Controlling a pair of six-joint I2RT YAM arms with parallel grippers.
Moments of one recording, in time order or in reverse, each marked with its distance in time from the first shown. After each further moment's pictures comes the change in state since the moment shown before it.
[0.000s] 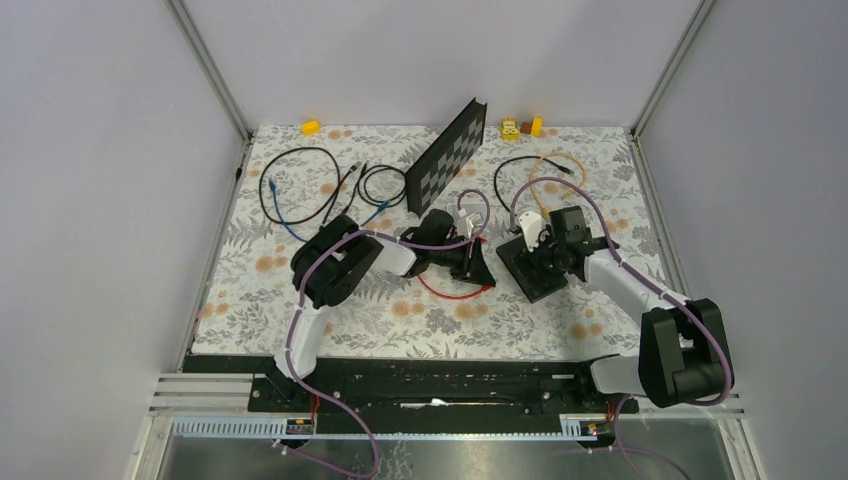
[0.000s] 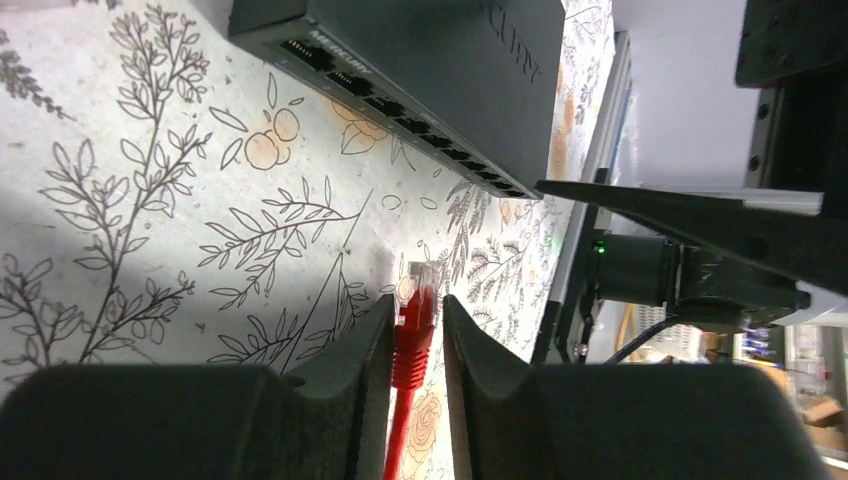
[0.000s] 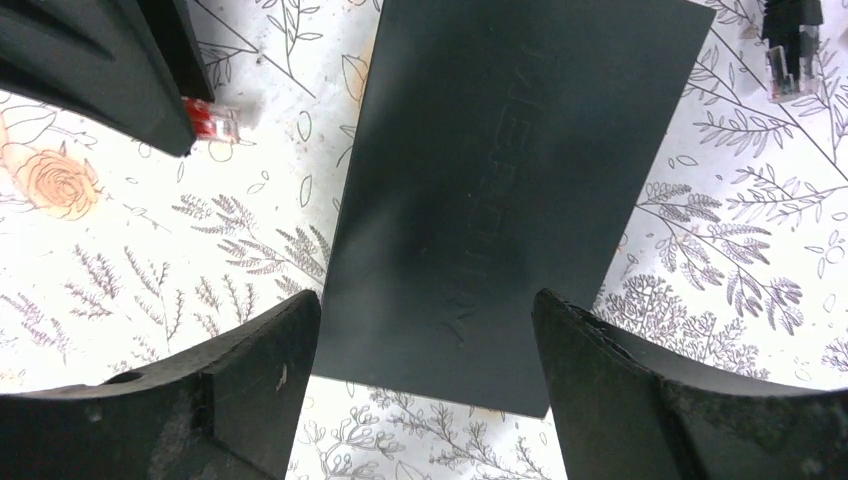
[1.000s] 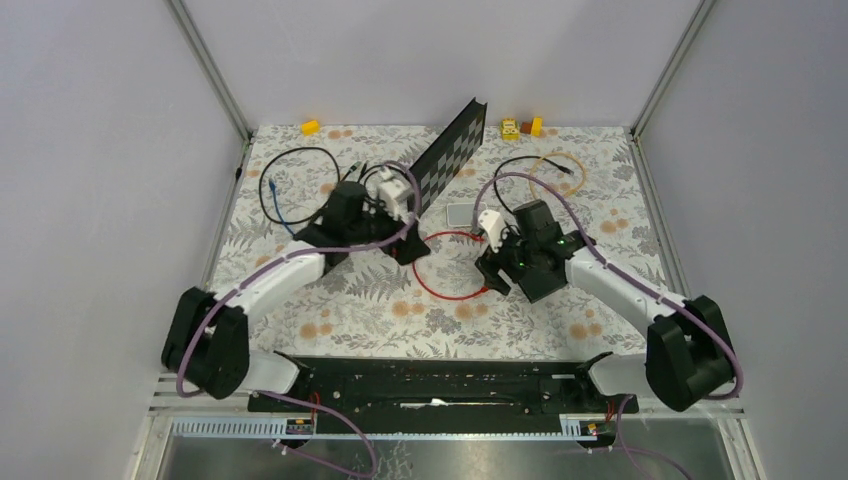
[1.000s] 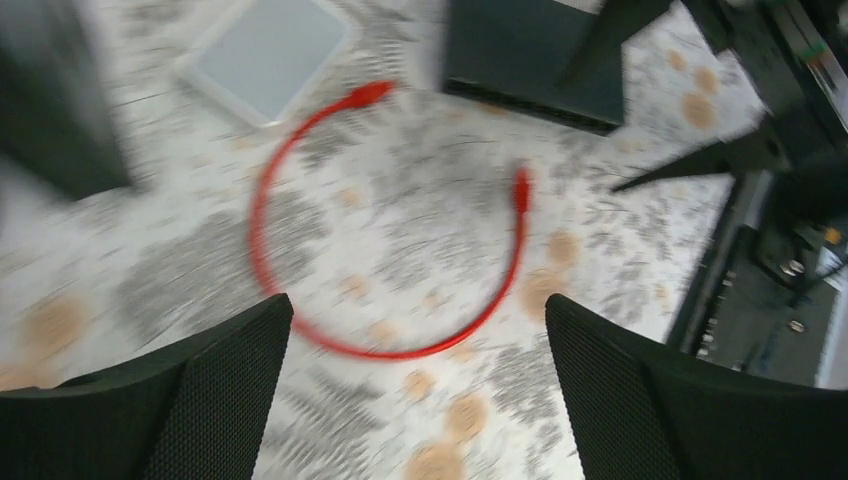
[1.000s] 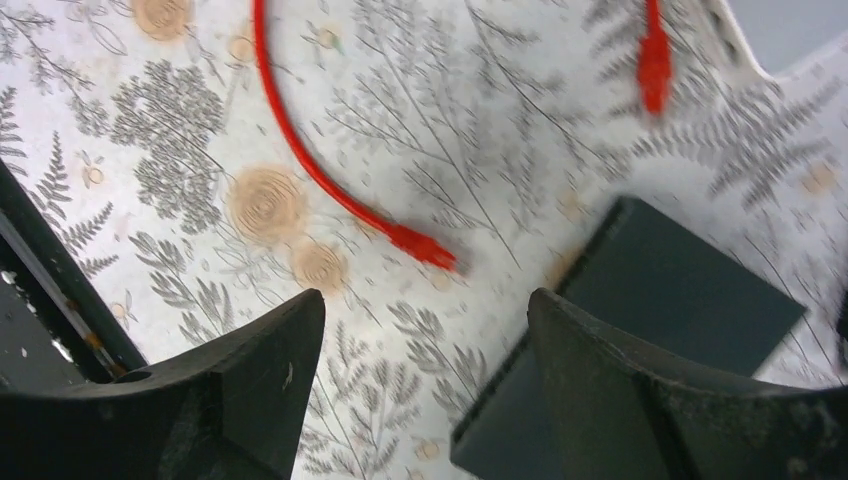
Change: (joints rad) left arm 0.198 -0.765 -0.239 -0.507 -0.206 0.752; right arm 0.206 -0.034 0.122 -0.045 -0.154 0.023
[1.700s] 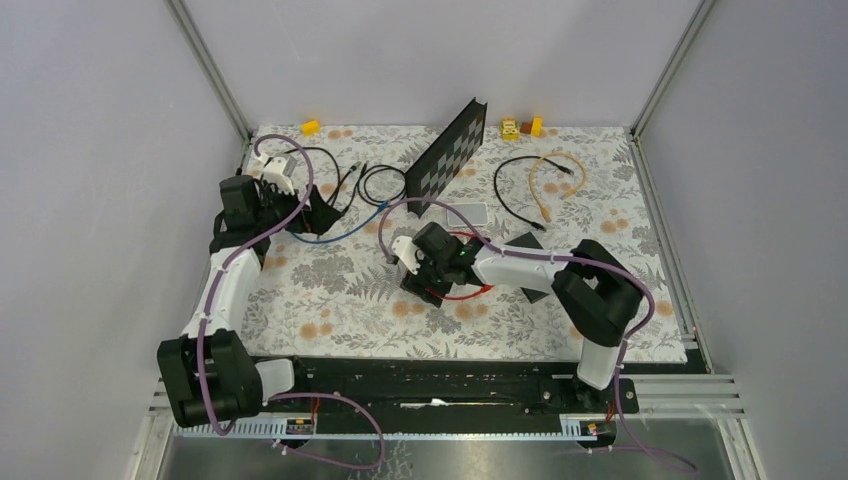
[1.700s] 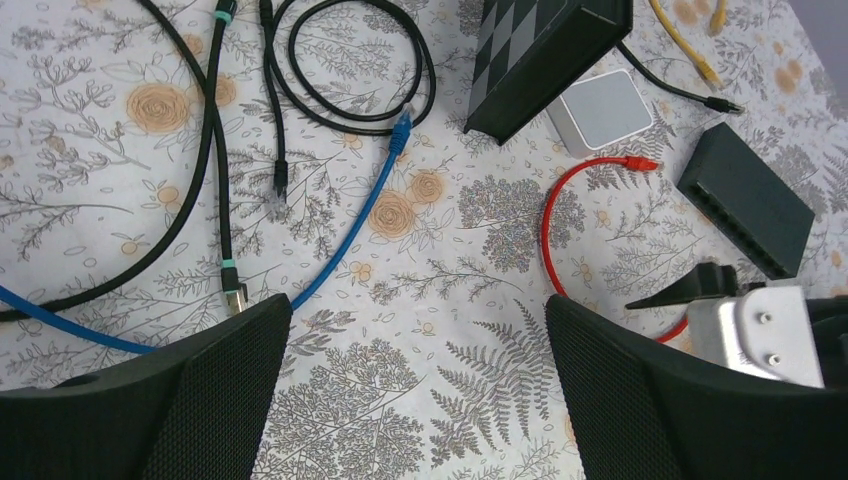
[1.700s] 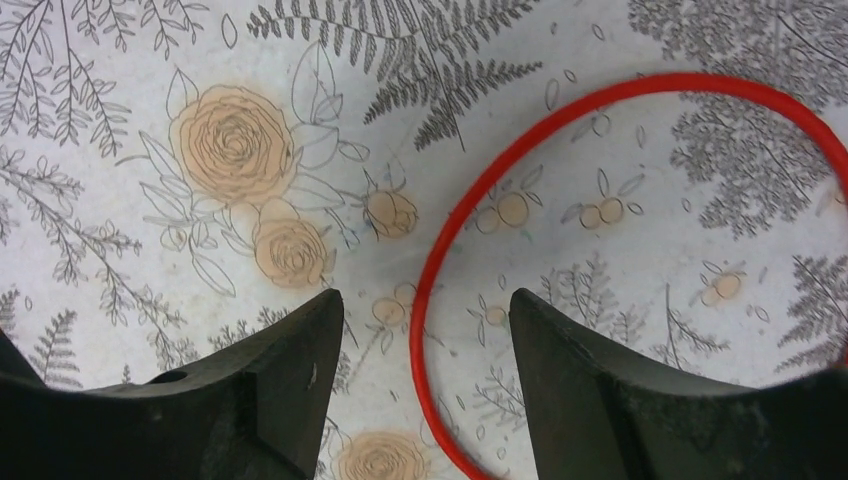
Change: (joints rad) left arm 0.687 -0.217 -0.029 -0.179 0.110 0.024; right arm 0.465 0.496 0.285 0.159 0.254 0.168
